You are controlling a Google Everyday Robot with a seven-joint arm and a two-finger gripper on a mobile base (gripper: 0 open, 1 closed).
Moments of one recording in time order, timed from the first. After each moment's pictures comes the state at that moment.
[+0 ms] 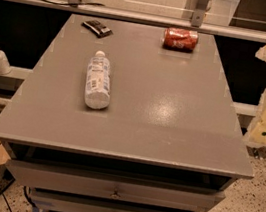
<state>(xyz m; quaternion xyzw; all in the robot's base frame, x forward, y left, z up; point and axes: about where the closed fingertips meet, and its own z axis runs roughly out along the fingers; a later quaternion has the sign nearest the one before) 0.438 -0.217 0.977 -0.60 0.78 -0.03 0.16</state>
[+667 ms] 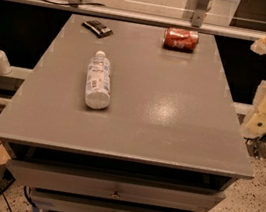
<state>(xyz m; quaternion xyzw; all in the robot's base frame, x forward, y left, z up) 0.453 -0.210 0.981 -0.61 0.77 -0.02 0.18</state>
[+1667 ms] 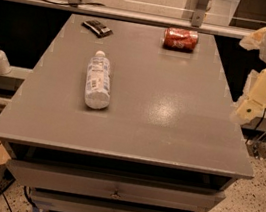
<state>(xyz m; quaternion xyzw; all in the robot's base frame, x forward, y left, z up) 0.483 -0.200 0.975 -0.62 0.76 0.02 0.20</state>
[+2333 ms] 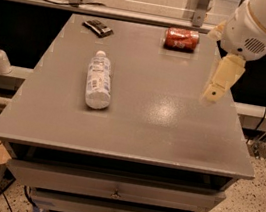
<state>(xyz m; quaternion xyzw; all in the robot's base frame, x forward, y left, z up) 0.534 -0.156 0.957 -0.65 0.73 0.03 0.21</state>
